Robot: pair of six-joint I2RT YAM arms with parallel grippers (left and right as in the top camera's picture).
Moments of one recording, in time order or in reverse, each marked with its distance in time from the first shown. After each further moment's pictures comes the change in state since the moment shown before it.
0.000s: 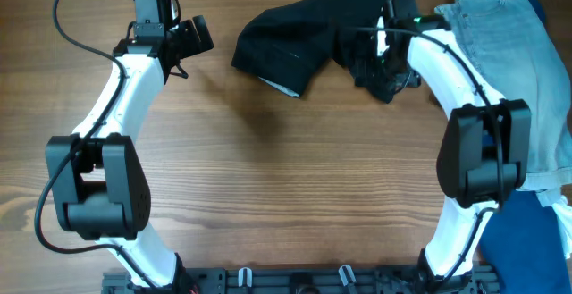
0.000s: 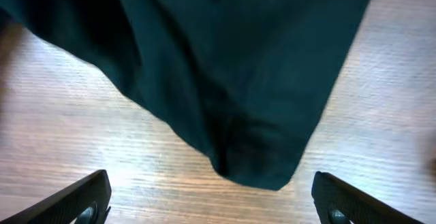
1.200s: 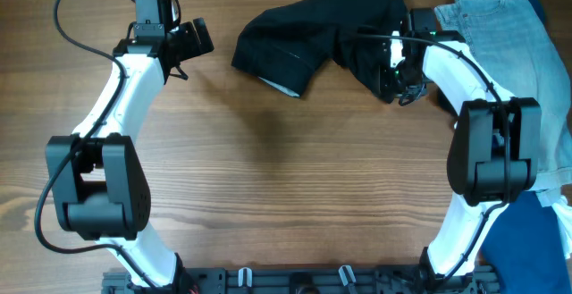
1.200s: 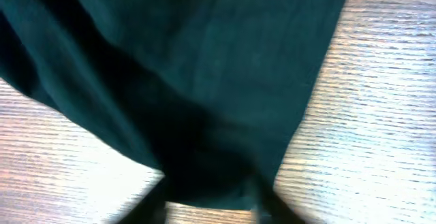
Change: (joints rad) left arm 0.000 0.000 0.000 -0.026 0.000 0.000; right arm -0.092 0.000 -0.114 0.103 -0.084 -0.056
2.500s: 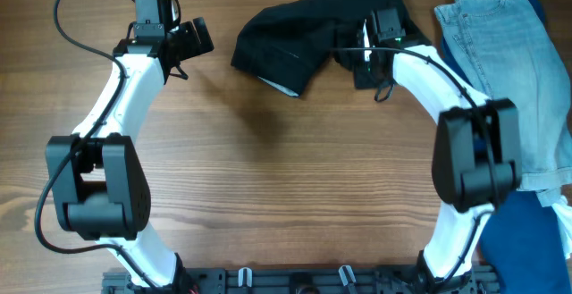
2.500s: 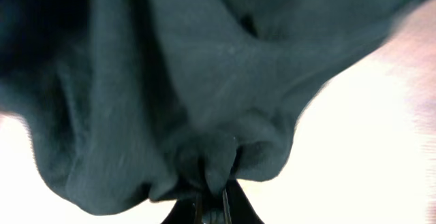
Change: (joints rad) left arm 0.000 0.000 0.000 0.007 0.000 0.000; right arm 0.152 -0.031 -0.011 0.182 0.190 0.026
